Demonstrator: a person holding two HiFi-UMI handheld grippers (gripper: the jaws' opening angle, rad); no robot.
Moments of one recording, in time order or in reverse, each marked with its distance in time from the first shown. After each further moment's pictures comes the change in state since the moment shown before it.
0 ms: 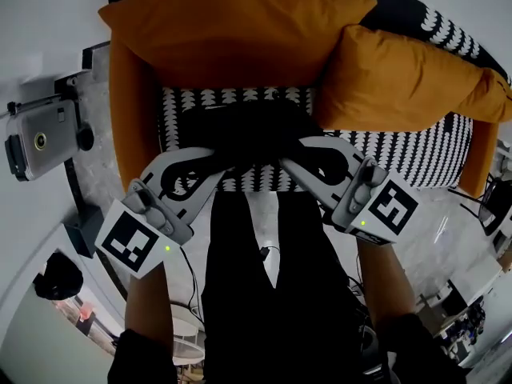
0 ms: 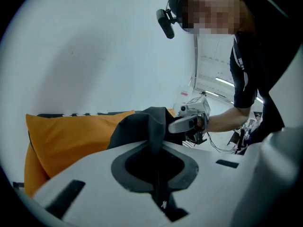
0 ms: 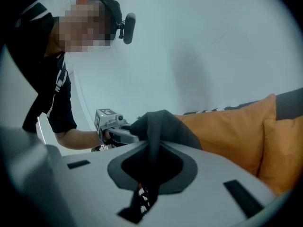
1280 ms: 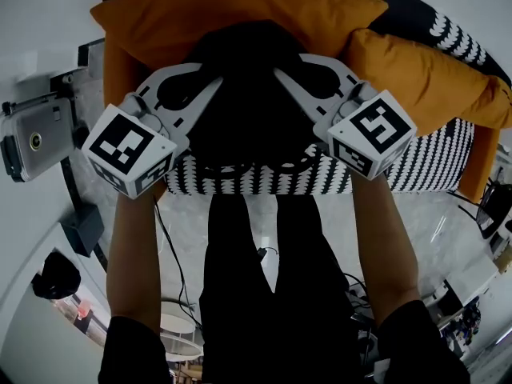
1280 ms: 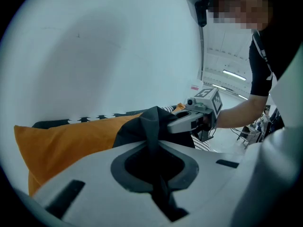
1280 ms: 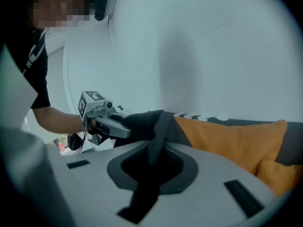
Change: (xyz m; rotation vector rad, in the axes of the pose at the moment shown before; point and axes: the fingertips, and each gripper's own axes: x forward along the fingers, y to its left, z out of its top) left arm 0.069 0.119 0.019 0.070 0.005 0.086; right arm 0.051 -0.133 0.015 -0.158 0.090 -0.191
